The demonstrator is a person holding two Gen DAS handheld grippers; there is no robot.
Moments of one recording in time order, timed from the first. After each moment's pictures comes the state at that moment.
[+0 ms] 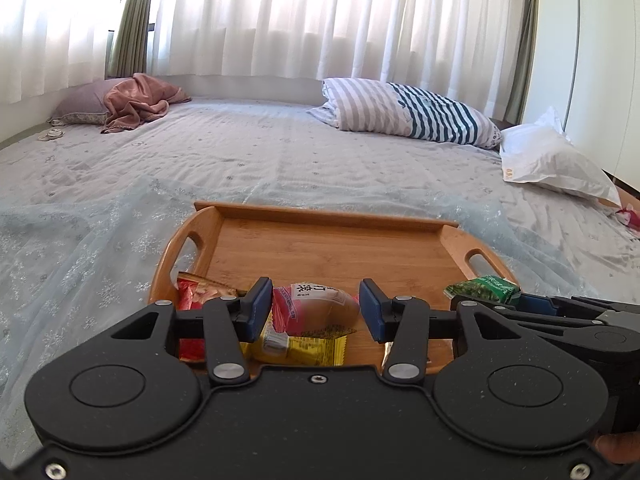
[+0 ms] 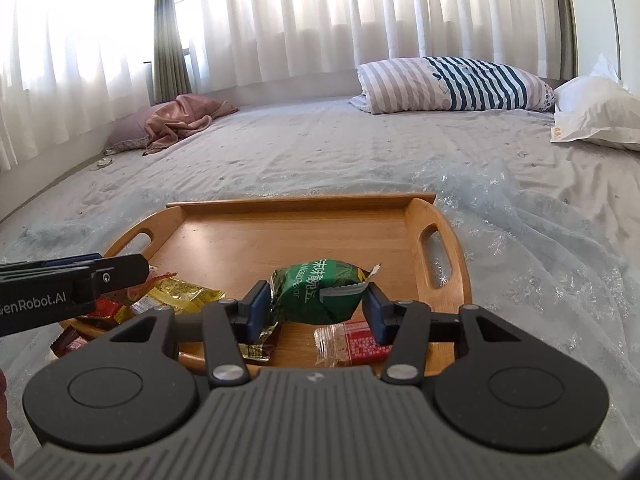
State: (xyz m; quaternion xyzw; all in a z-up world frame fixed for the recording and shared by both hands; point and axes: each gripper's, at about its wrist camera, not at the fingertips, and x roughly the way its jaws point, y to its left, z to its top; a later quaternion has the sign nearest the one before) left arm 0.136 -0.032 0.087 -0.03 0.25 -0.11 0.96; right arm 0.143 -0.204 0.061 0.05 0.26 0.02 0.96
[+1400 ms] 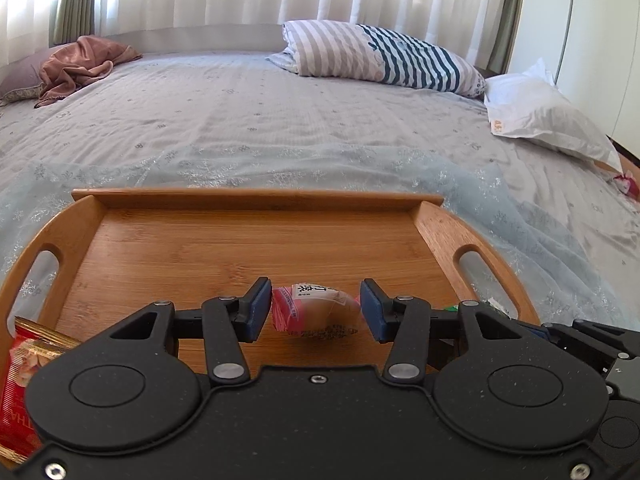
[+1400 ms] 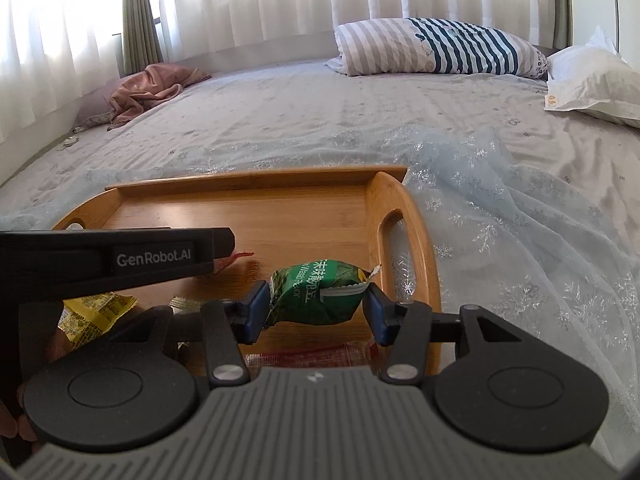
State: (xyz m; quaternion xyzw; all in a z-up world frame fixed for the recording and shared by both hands) left arm 0.261 -0.127 0.043 -0.01 0.33 -0.15 0.93; right arm 0.204 -0.246 0.035 0.05 0.32 -0.01 0.95
